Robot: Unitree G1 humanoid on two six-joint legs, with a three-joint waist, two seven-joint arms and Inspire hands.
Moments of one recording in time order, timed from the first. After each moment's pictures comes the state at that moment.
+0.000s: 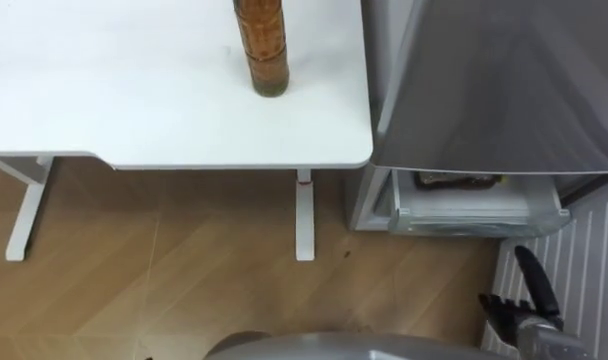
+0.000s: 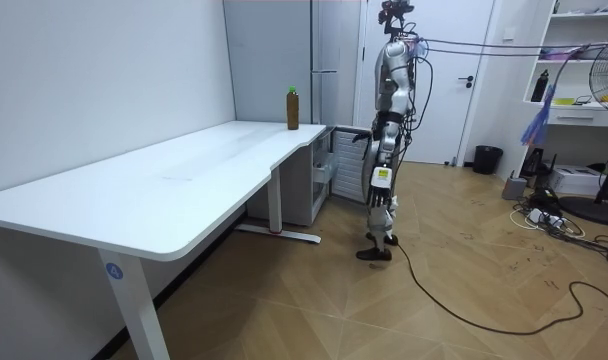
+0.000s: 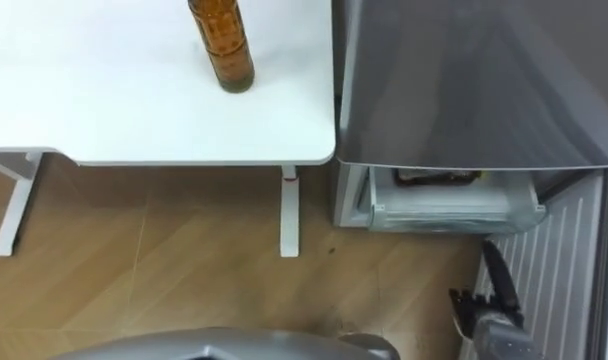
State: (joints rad) left arm 0.29 0.21 0.08 1.04 -0.16 0.12 0.06; right arm 0.08 -0.26 -0.30 1.17 1.43 0.05 -0.08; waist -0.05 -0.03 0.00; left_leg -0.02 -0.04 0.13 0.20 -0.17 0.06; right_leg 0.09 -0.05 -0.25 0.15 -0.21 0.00
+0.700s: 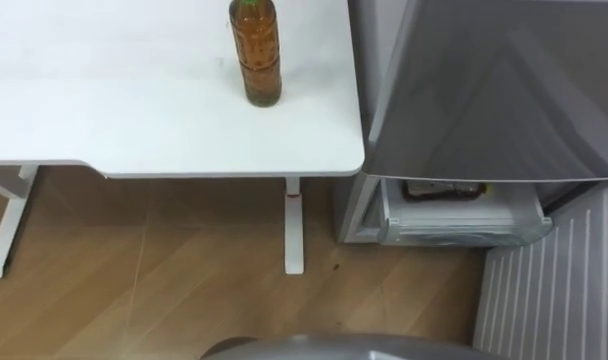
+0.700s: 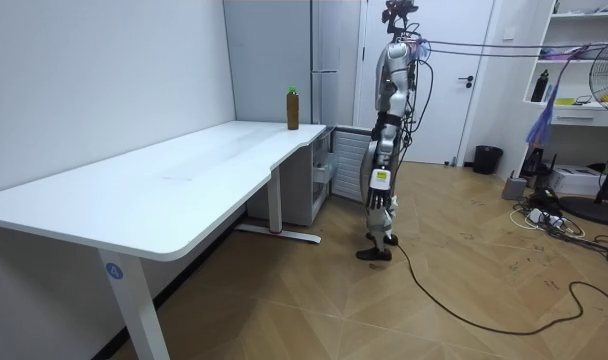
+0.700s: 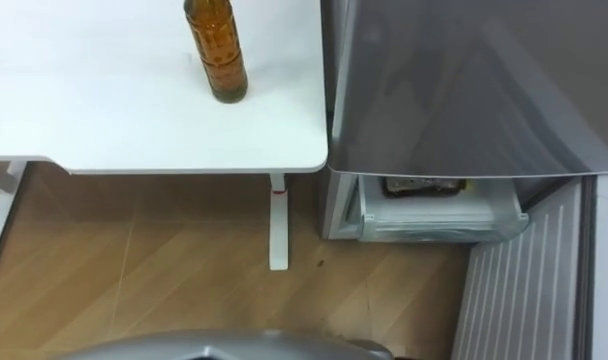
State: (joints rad) left arm 0.24 0.20 0.10 1.12 -0.02 0.15 0.06; right arm 0.10 -0.25 -0.05 1.32 0.26 0.13 0.00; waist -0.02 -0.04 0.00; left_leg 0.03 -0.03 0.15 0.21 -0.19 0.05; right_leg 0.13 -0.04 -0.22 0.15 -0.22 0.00
